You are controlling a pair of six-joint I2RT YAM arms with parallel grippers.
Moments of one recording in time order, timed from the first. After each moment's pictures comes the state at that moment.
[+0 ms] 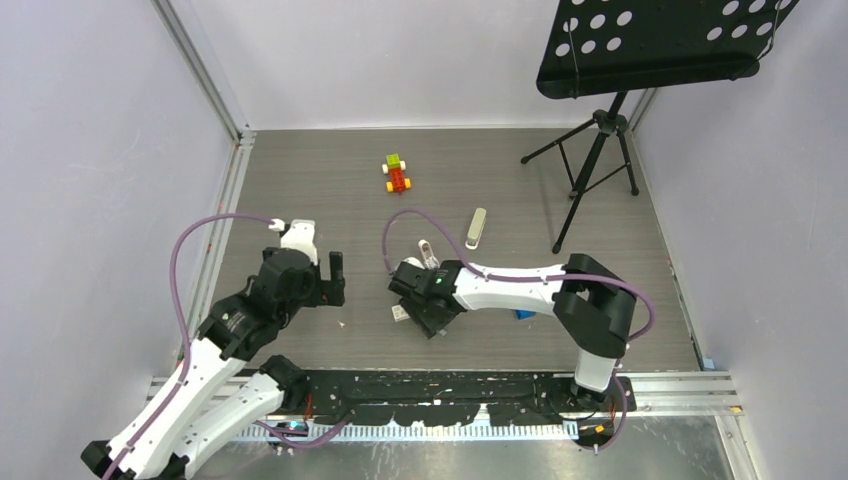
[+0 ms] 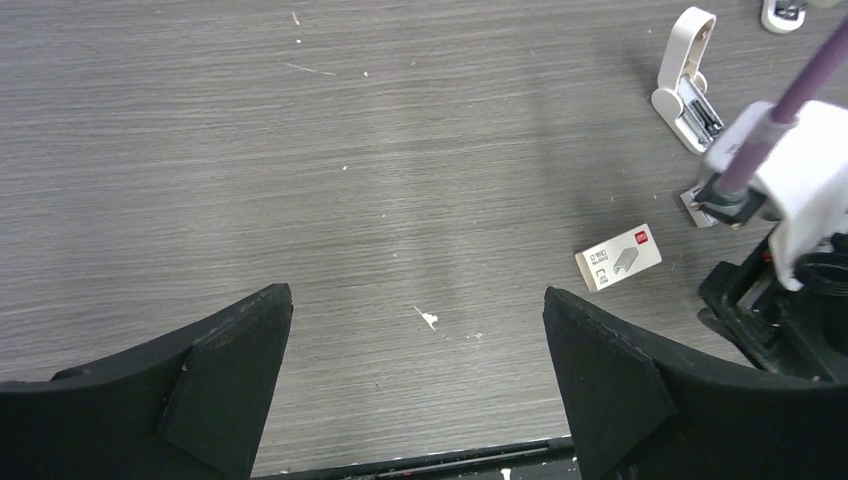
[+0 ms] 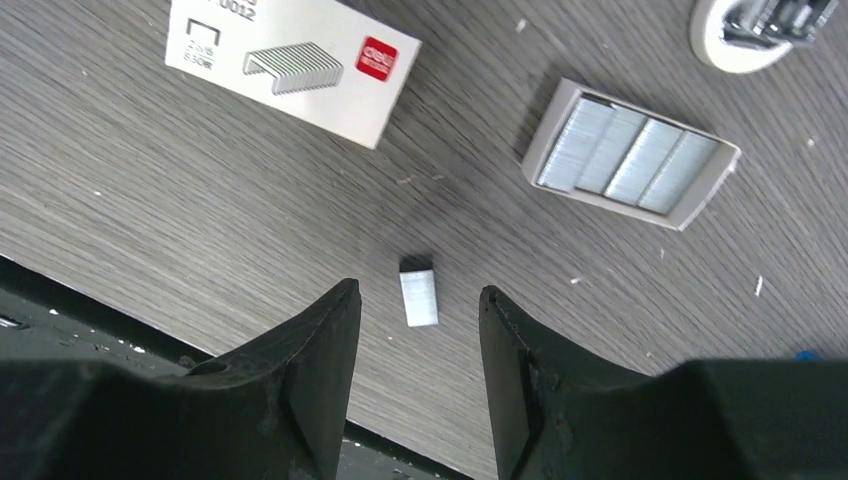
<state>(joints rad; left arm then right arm) -0.61 0.65 0.81 -0.85 -0.35 -0.36 1.14 1.77 1.17 -0.68 0.17 0.39</state>
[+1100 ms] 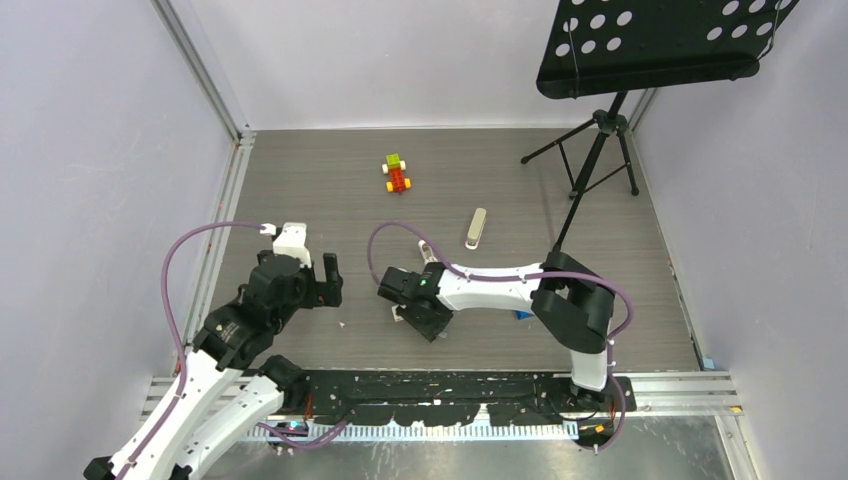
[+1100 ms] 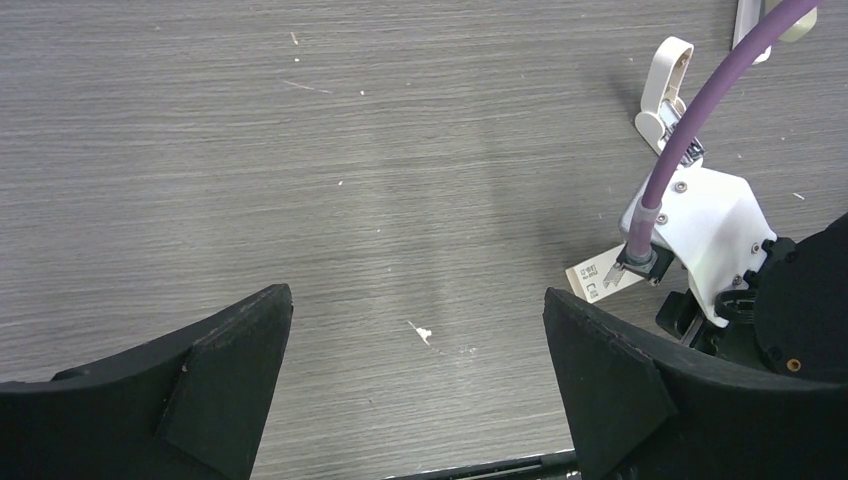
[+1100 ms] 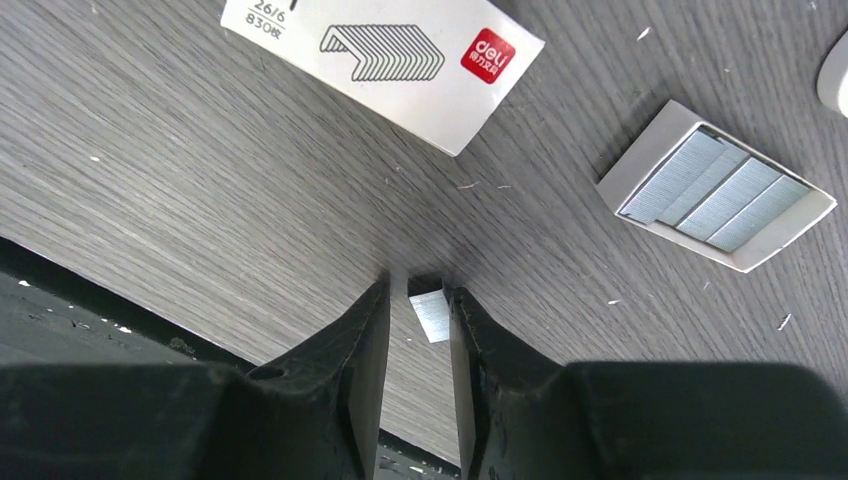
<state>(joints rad) -0.56 0.56 0.76 -0.80 -0.32 -0.34 1.16 1.89 1.26 -0.77 0.11 0.28</state>
